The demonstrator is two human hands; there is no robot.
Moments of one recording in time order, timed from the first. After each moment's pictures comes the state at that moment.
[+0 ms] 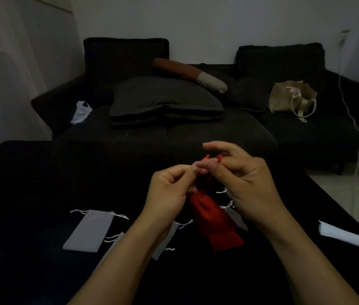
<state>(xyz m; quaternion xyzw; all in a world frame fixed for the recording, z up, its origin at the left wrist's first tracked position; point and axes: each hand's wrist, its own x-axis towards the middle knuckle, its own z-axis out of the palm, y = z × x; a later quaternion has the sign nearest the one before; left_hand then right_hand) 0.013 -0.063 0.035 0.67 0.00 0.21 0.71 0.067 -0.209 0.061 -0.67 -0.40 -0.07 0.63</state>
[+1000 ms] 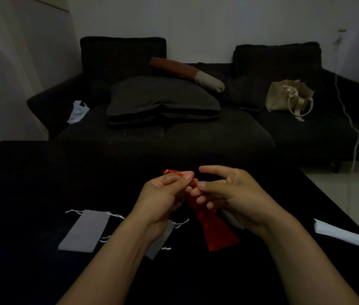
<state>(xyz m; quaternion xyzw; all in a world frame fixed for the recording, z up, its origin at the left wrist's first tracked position) 0.016 -0.056 0.026 0.57 0.11 0.09 0.81 0.069 -0.213 0.054 -0.66 -0.19 0.25 0.68</state>
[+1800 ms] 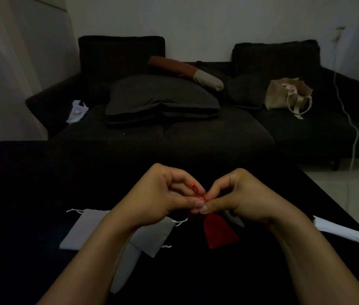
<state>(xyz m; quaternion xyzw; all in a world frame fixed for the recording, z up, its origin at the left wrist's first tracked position) -0.008 -0.039 0.060 0.79 -0.11 0.04 0.60 0.067 -0.229 0.065 -0.76 -0.30 0.24 0.53</state>
